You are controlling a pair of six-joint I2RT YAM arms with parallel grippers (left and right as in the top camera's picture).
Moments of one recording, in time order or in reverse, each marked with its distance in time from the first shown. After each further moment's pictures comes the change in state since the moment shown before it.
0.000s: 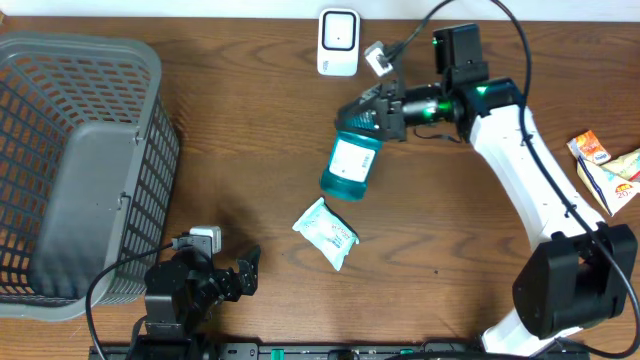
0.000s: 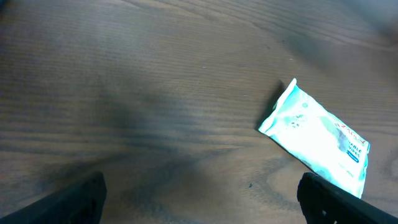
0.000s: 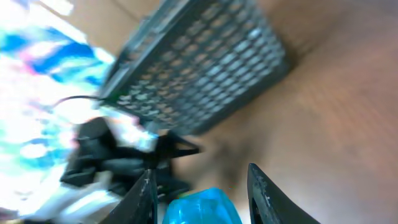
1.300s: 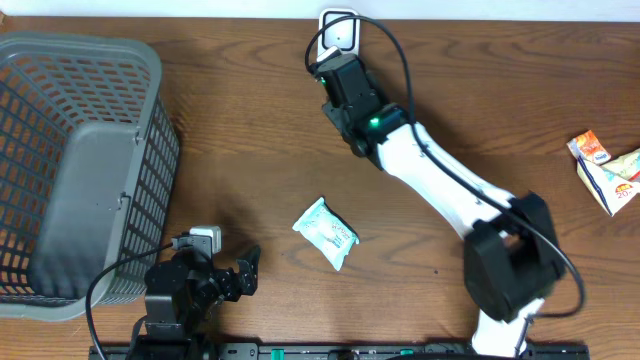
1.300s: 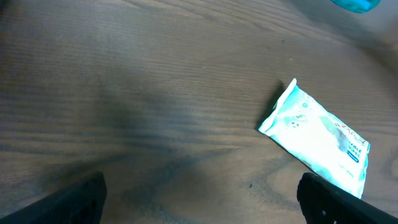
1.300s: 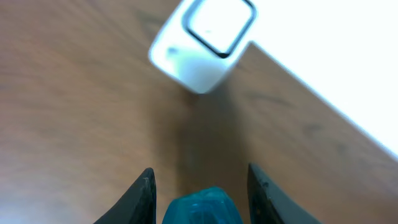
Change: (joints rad) left arm 0.000 0.000 0.000 0.000 0.000 0.000; right arm 0.353 0.179 0.006 0.371 1.780 -0.103
